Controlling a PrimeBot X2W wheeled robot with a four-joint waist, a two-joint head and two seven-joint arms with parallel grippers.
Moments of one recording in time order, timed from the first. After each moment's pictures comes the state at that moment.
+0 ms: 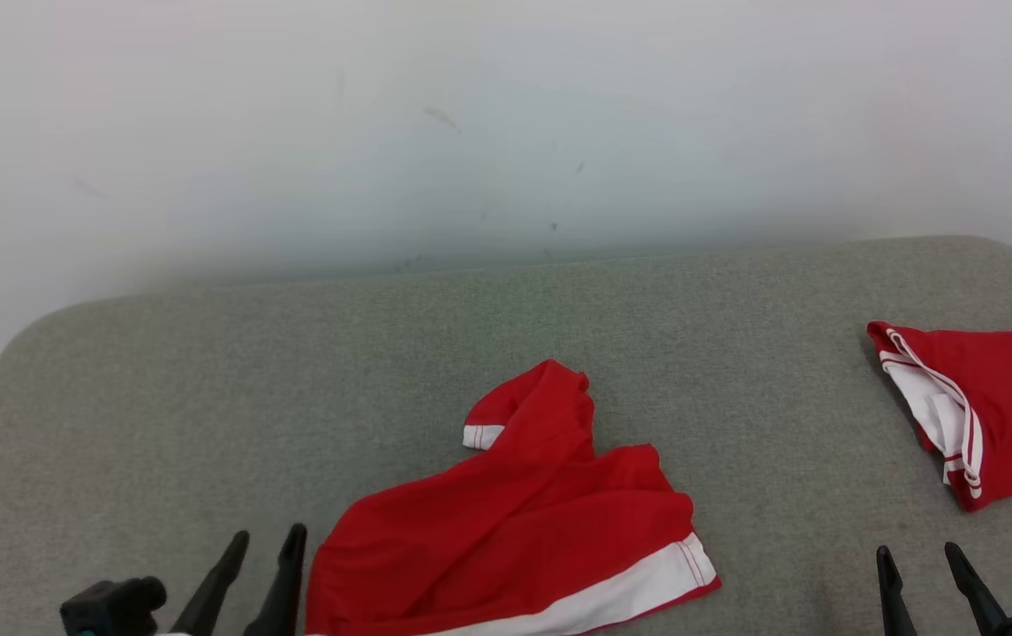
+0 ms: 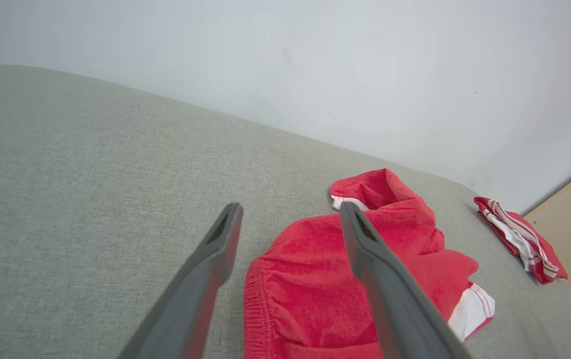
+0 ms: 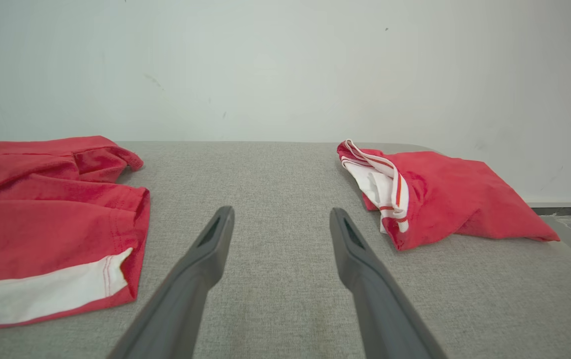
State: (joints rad) left arm -0.02 0.49 -0.45 0.09 -0.91 0.10 -0.25; right arm 0.04 -0.09 -0.04 0.30 0.16 0.13 -0.26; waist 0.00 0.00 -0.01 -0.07
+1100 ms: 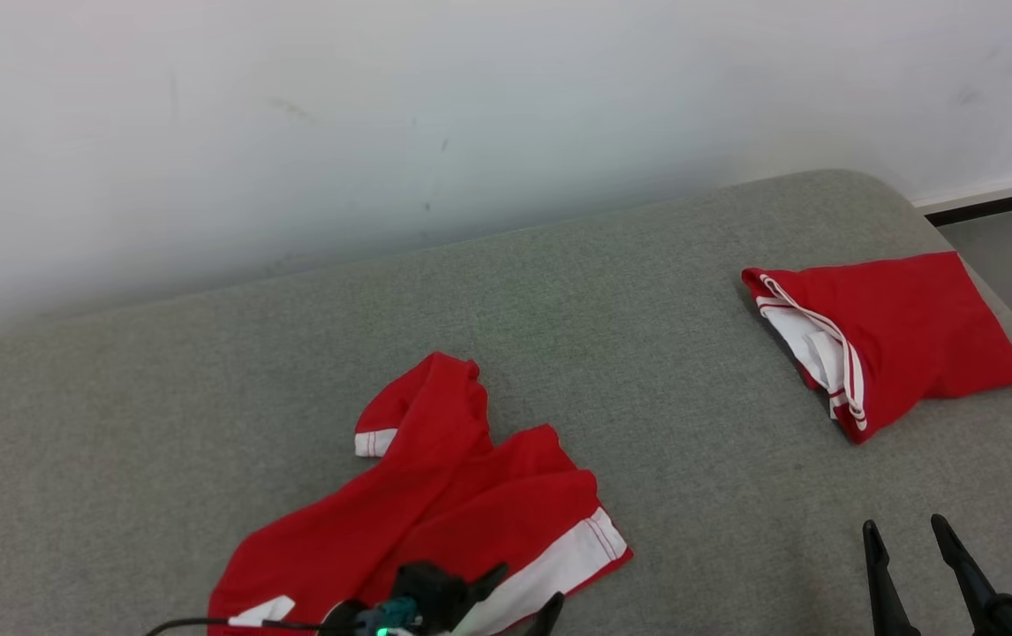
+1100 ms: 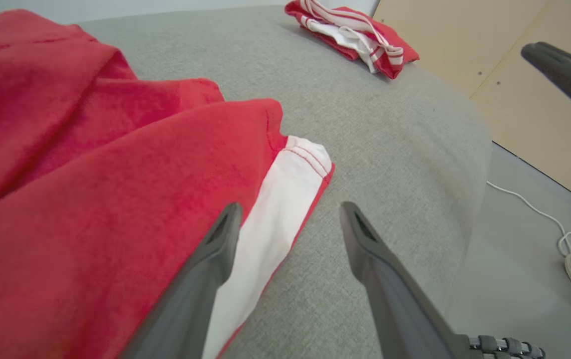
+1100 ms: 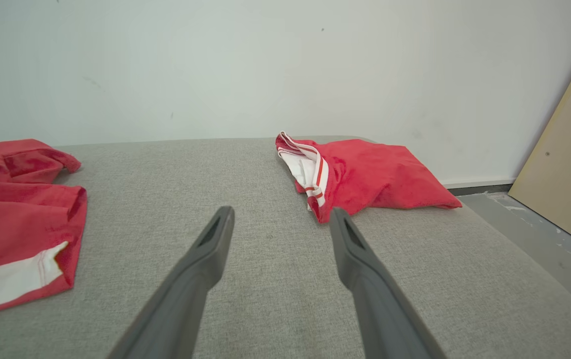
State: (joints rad) left arm -0.31 0.22 -0.85 0.43 -0.56 0.00 -0.16; right arm 0.00 -0.09 -0.01 0.28 0.16 0.13 -0.26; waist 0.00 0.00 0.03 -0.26
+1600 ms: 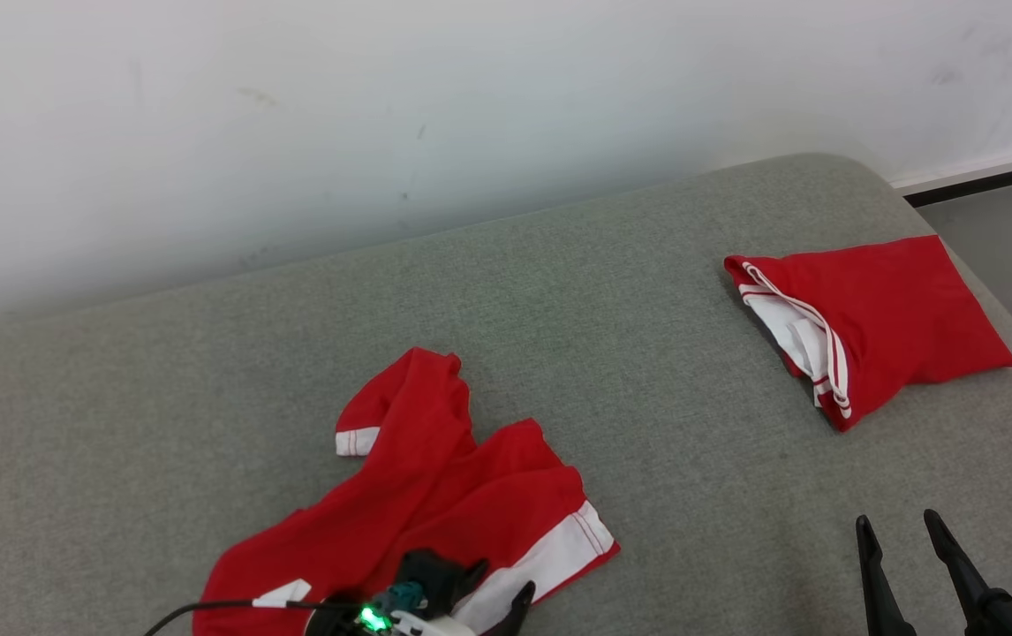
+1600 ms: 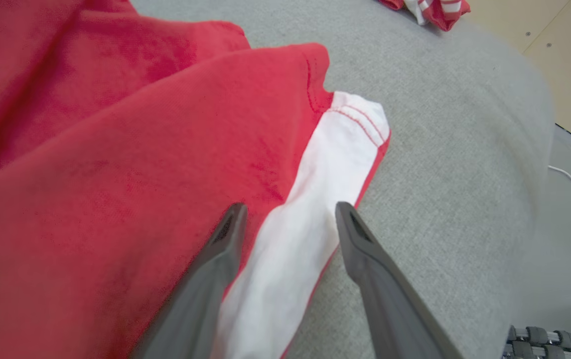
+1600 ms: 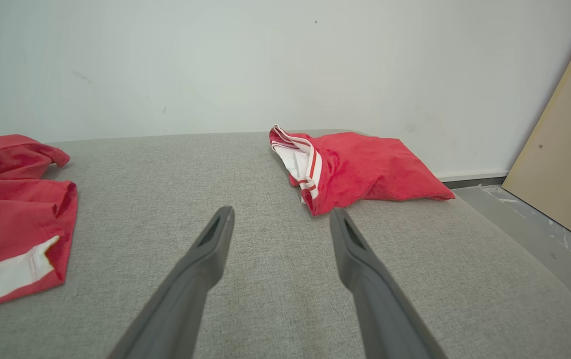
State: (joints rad) left arm -0.41 0.14 -0.87 0.70 -0.53 -0.03 -0.19; right arm -0.01 -0.08 0.00 0.28 0.16 0.13 -0.26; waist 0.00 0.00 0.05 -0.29
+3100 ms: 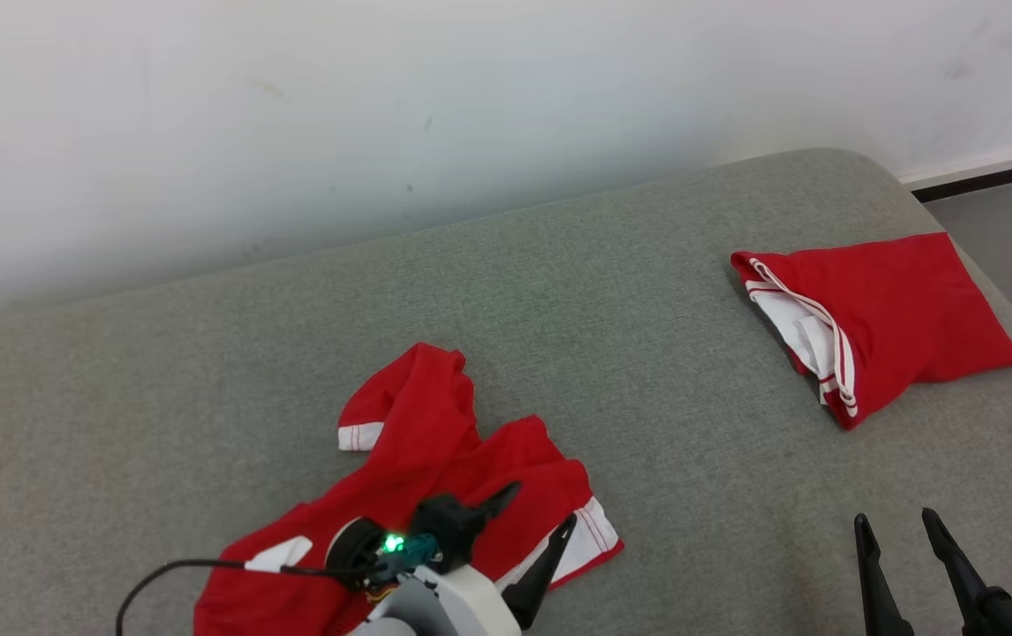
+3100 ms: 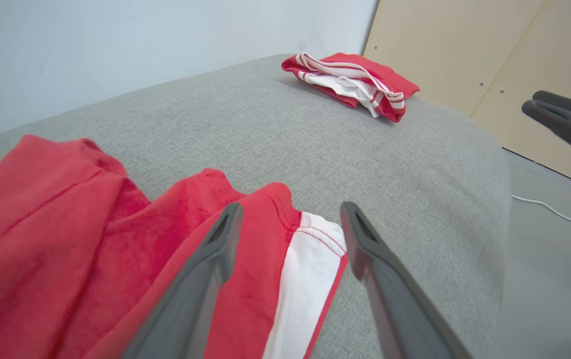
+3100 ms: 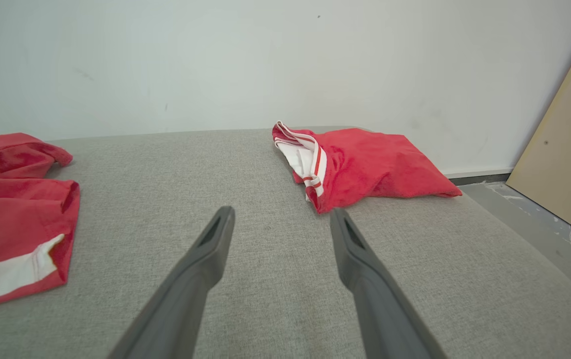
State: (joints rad) left arm -0.46 0.18 -0.88 0.50 -0.50 0.02 -0.21; right arm -0.01 -0.07 -0.01 0.28 0.16 0.13 -0.26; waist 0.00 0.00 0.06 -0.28
